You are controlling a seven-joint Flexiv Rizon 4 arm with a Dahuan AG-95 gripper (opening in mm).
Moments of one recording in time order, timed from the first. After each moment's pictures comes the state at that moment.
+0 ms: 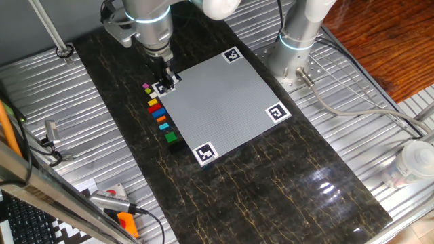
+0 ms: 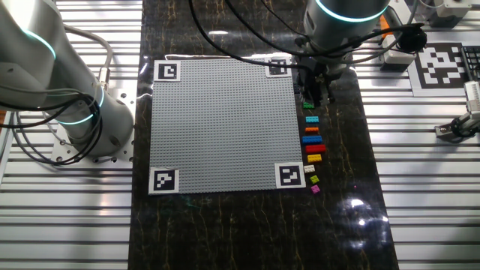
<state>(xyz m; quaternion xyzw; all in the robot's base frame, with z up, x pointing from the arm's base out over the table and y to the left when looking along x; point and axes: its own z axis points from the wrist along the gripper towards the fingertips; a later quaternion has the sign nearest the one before) 0.502 0.000 0.167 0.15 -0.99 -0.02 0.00</state>
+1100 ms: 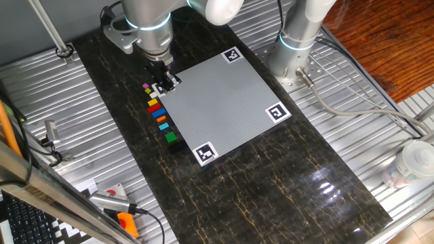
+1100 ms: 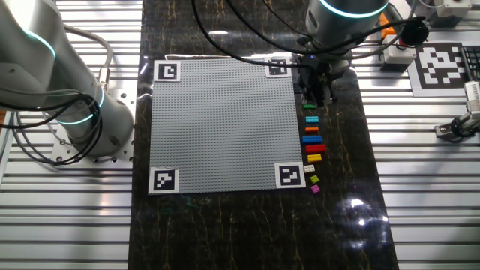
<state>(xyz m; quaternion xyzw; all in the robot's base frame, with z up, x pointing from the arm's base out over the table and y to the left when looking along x) 0.502 -0.001 0.161 0.17 -0.99 0.00 0.01</state>
